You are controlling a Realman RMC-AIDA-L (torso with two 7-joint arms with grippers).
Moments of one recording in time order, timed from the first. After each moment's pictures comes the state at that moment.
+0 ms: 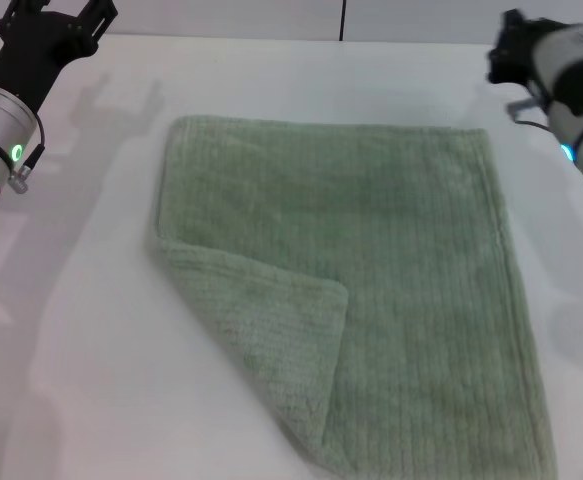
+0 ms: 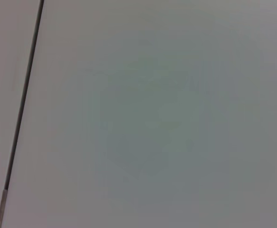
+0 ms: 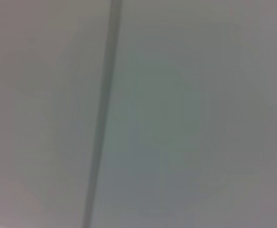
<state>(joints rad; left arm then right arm) -0.66 -2.08 0.93 0.09 0.55 1.05 -0.50 0.48 2.08 -1.90 -0.80 -2.26 0.32 2.54</state>
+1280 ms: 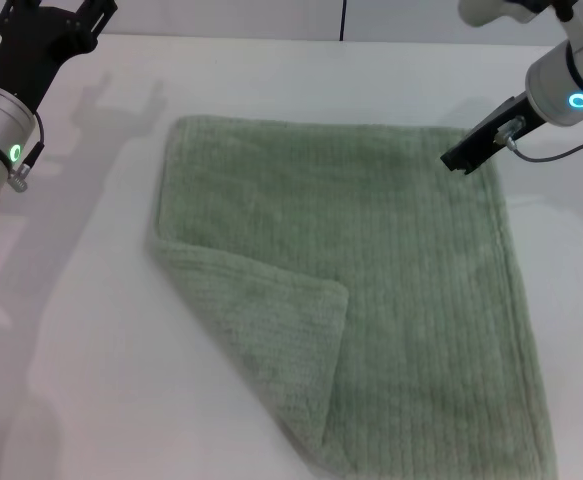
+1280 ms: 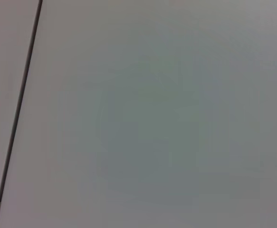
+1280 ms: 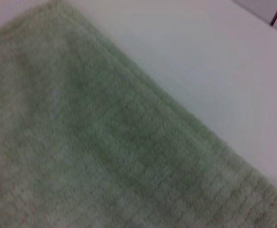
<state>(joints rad) -0.65 -2.08 0.93 0.09 0.55 1.09 -0.50 0.97 2.01 -1.23 -0.66 -2.58 -1.13 2.36</state>
